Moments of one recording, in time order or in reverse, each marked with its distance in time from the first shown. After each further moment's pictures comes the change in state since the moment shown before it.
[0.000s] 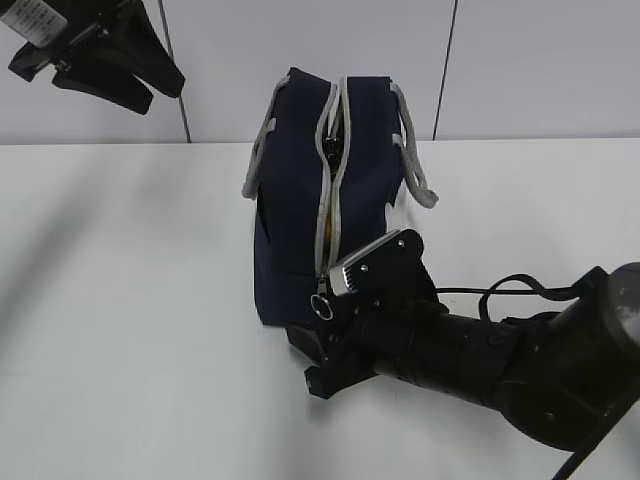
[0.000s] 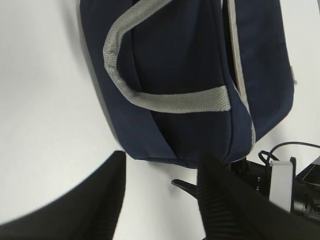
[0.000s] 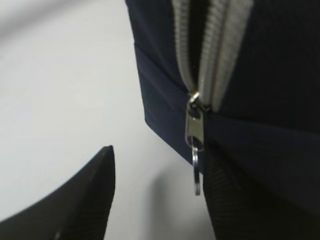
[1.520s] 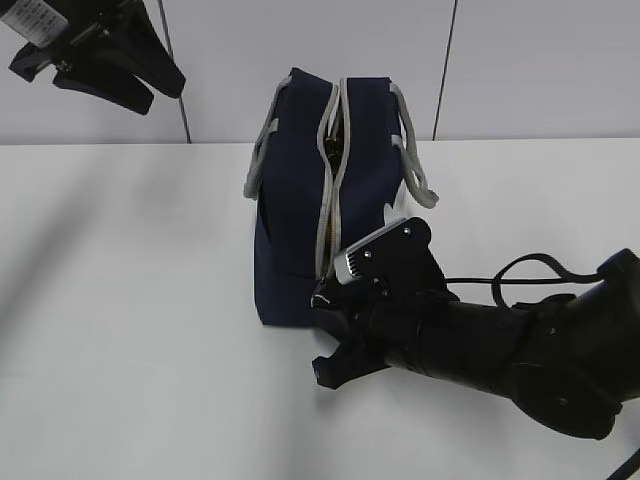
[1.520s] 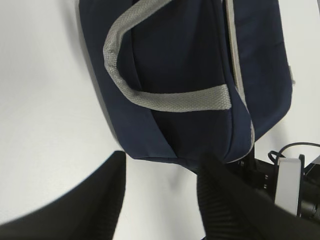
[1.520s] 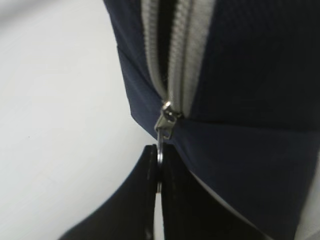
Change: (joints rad) left arm -0.001 0.000 0.000 0.000 0.000 0.000; right arm 0.000 -0.069 -0.002 0.027 0.134 0.004
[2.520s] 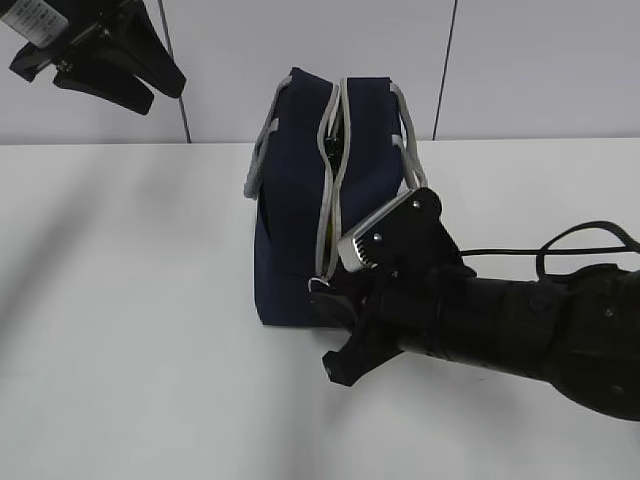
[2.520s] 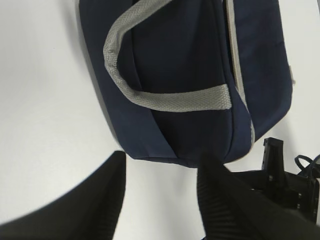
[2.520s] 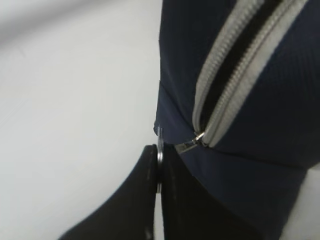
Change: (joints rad) left arm 0.000 0.000 0.000 0.000 0.000 0.000; right arm -0.006 -0.163 0.024 -0.143 0.094 0.014
